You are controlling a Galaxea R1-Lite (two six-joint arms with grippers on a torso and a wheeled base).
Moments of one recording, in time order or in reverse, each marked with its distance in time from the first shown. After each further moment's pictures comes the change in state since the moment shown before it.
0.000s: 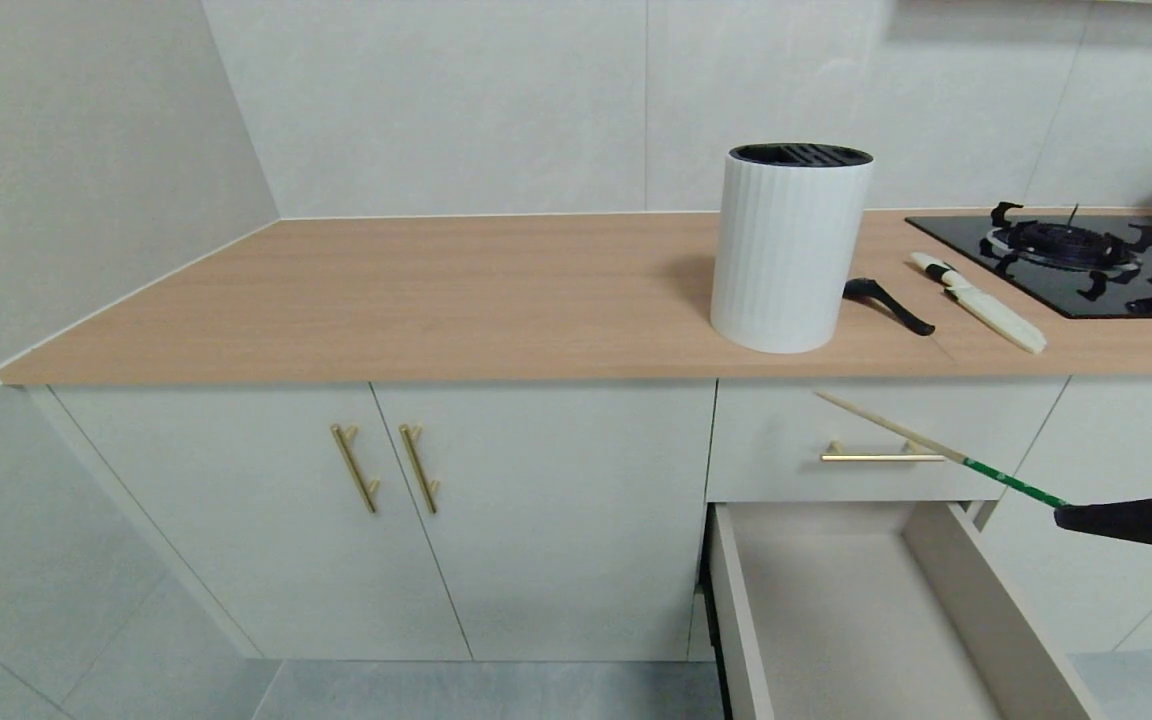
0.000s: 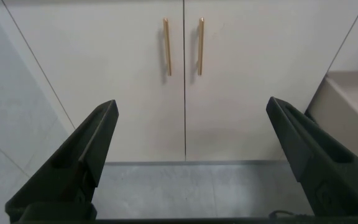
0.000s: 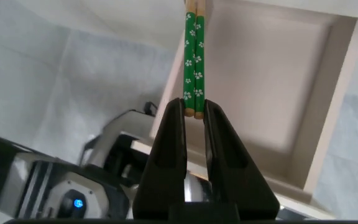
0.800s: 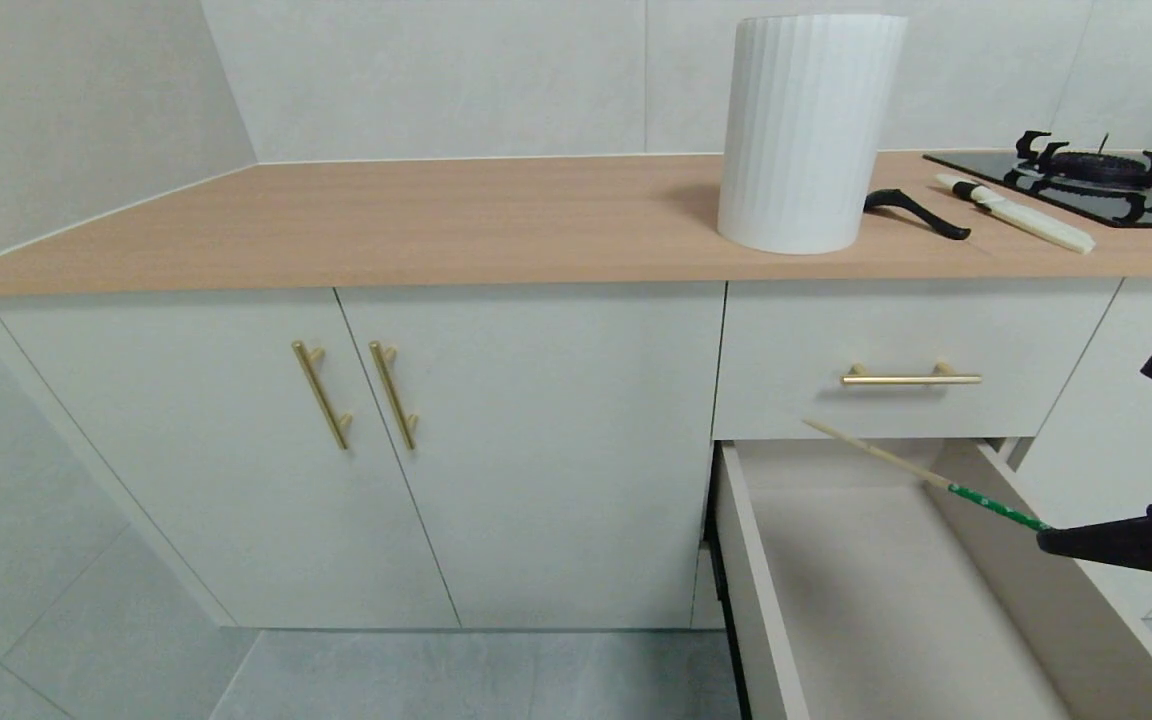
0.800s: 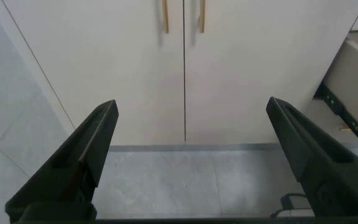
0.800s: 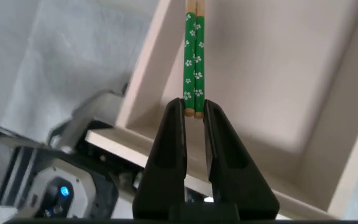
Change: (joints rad) left arm 0.000 0.000 0.000 0.000 0.000 0.000; right arm 0.002 0.033 0.039 -0.021 0.003 -0.053
